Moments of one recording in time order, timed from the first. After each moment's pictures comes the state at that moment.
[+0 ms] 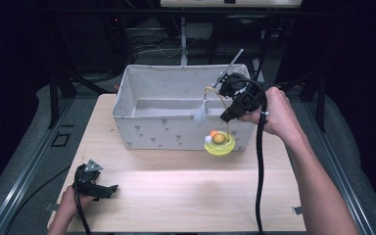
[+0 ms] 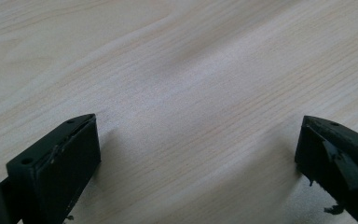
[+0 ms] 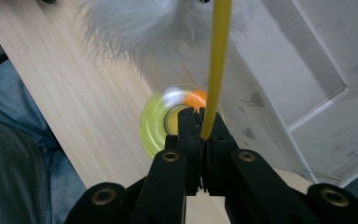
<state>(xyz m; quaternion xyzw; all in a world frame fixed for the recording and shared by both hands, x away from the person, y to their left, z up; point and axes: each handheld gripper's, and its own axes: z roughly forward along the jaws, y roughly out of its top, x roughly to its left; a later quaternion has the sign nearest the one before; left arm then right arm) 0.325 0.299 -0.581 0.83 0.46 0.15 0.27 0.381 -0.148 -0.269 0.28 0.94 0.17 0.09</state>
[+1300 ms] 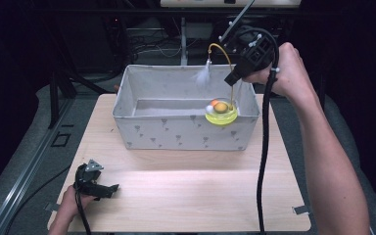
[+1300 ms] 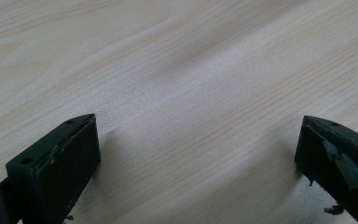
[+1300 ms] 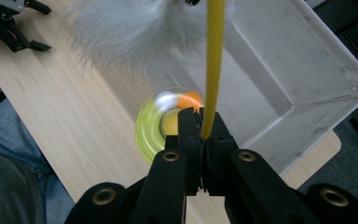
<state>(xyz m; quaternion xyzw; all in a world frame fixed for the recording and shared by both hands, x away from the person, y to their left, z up) 0.326 0.297 -0.581 0.83 0.46 0.15 0.28 0.411 -0.156 -0.191 0.31 0.92 0.20 0.12</state>
